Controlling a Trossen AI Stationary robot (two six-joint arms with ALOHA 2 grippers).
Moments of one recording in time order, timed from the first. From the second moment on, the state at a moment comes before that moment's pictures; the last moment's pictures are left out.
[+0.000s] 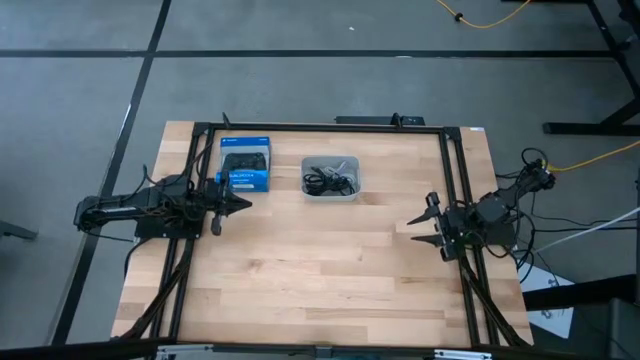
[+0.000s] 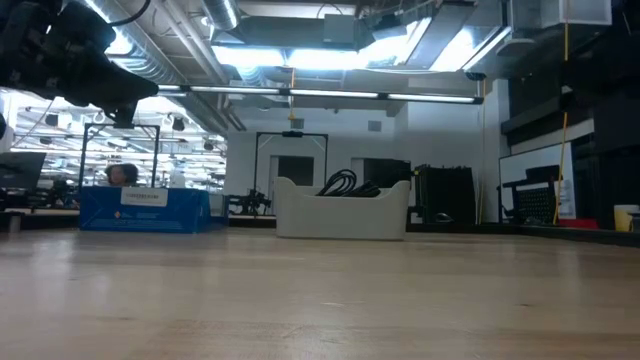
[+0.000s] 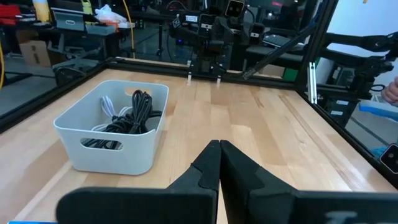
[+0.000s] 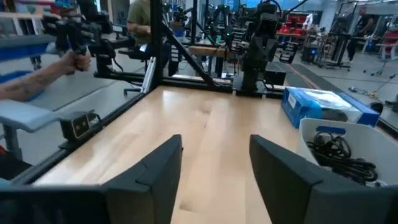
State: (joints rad) left arm 0.11 0.00 0.09 -0.14 0.09 -0.12; right arm 0.58 0.00 0.06 -0.10 0.38 -0.03
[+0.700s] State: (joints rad) left arm 0.11 0.00 0.09 -0.14 0.09 -0.12; right arm 0.31 0.00 0.06 -0.11 0.16 -0.06
